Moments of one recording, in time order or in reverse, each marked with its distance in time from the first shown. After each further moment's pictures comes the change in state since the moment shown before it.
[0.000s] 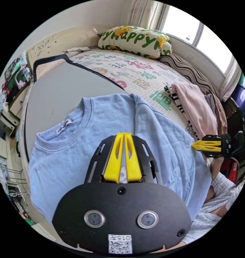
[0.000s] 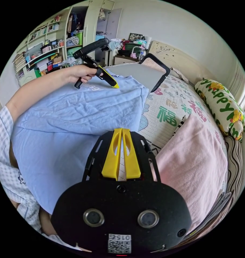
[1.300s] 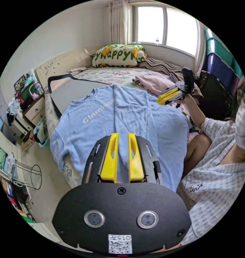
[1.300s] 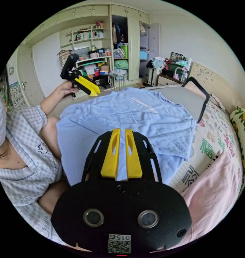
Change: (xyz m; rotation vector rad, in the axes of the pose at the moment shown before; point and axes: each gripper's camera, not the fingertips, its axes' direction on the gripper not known) left arm 0.110 0.366 -0.237 0.161 -0.129 0.168; right arm -0.162 0.034 -0.070 0.190 -0.429 -0.280
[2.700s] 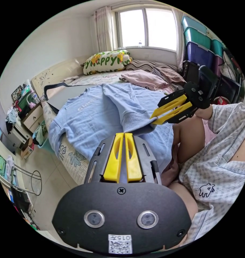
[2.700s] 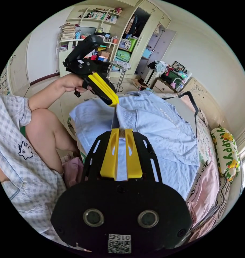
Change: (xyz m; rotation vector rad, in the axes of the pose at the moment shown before) left arm 0.044 0.113 -0.053 0.033 0.022 0.128; right arm -0.285 -0.050 0.154 -0.156 0.345 -0.097
